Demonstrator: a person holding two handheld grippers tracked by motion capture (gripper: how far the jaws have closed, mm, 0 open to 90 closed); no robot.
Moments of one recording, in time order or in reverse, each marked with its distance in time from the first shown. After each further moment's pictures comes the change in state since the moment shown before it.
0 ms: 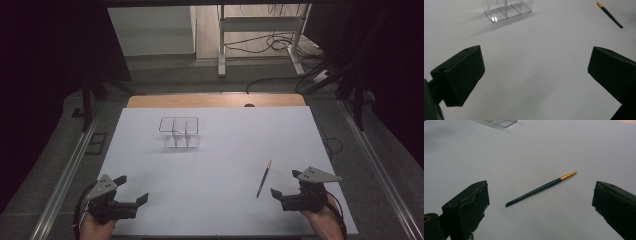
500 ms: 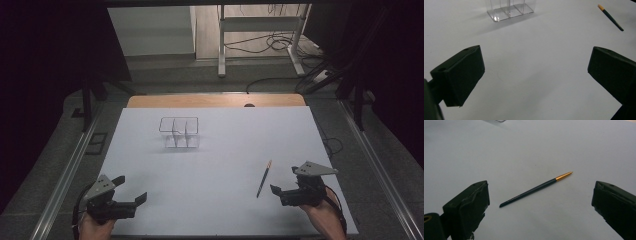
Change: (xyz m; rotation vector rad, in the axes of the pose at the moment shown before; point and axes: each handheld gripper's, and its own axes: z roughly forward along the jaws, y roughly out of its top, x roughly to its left) left arm 0.003 -0.002 -0.003 -0.005 0.005 -0.033; right arm -0.005 0.012 0.005 0.060 -0.016 -0.013
